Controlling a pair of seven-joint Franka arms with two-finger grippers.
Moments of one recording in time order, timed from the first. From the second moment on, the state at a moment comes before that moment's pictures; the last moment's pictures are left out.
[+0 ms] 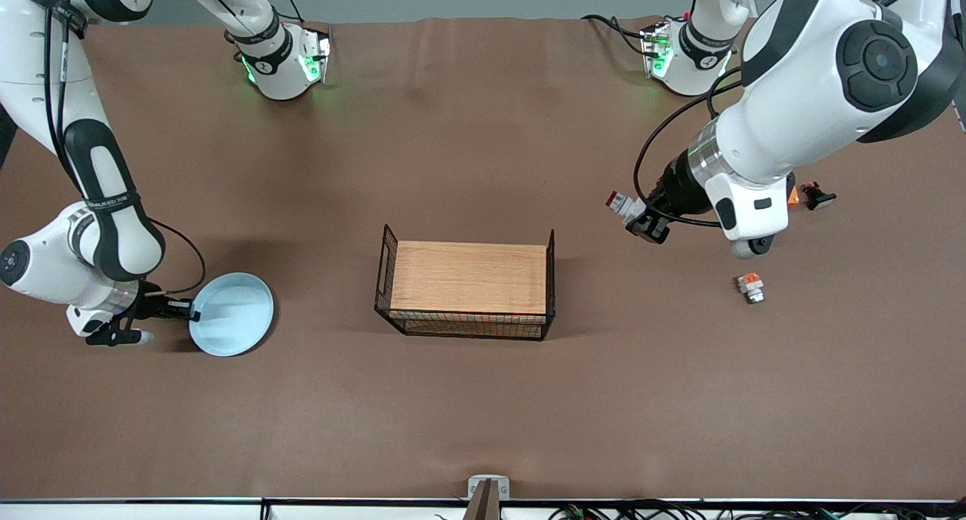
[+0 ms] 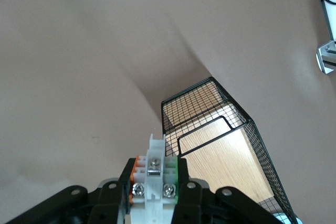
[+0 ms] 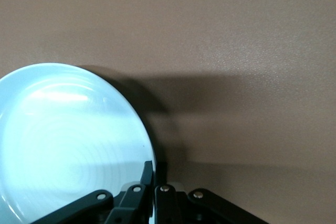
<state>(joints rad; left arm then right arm) -0.13 0.29 -0.32 -1.37 -0.15 1.70 -1.44 -0.22 0.66 -0.02 -1.79 0.33 2.41 -0.48</state>
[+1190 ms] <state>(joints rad) -0.13 0.29 -0.32 -1.37 -0.15 1.70 -1.44 -0.14 0.13 -0.02 -1.68 0.30 1.61 0.33</state>
